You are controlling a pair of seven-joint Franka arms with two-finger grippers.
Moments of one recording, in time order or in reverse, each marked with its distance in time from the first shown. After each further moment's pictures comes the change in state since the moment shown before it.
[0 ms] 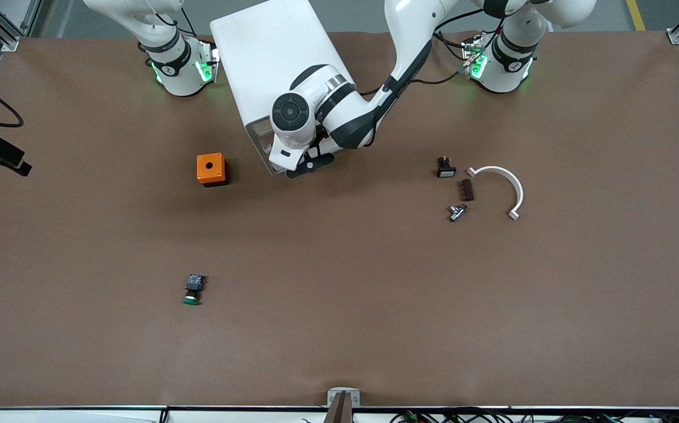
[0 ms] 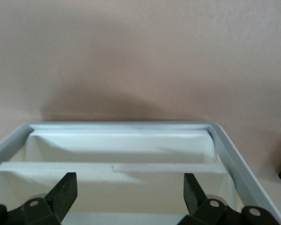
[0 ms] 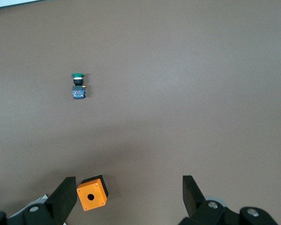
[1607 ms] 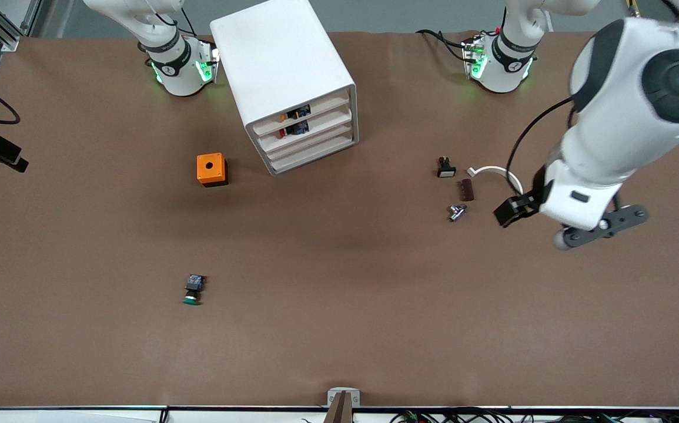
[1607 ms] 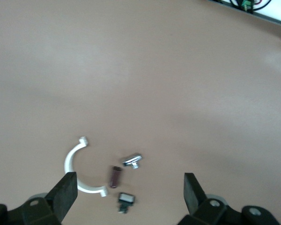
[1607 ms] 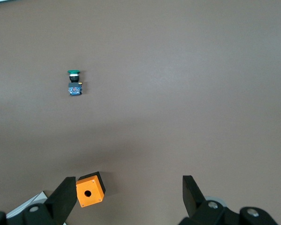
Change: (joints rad) left arm 0.674 -0.460 0.021 0.012 0.347 -0.319 0.646; right arm -0.003 -0.004 -0.005 0.003 -0.009 -0.021 -0.003
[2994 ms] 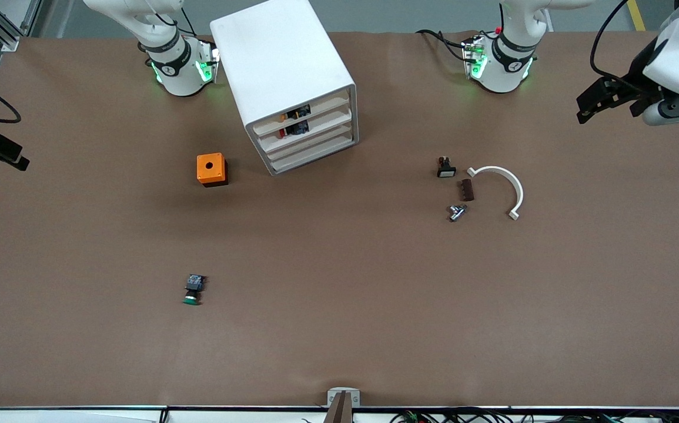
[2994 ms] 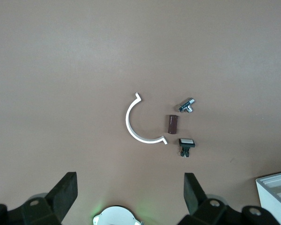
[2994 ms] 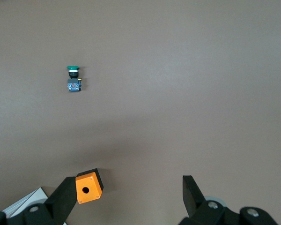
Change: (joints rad) left arm 0.278 -0.504 -0.144 -0.473 0.000 -0.081 0.324; right arm -0.001 0.000 0.000 -0.003 0.000 -0.008 -0.020
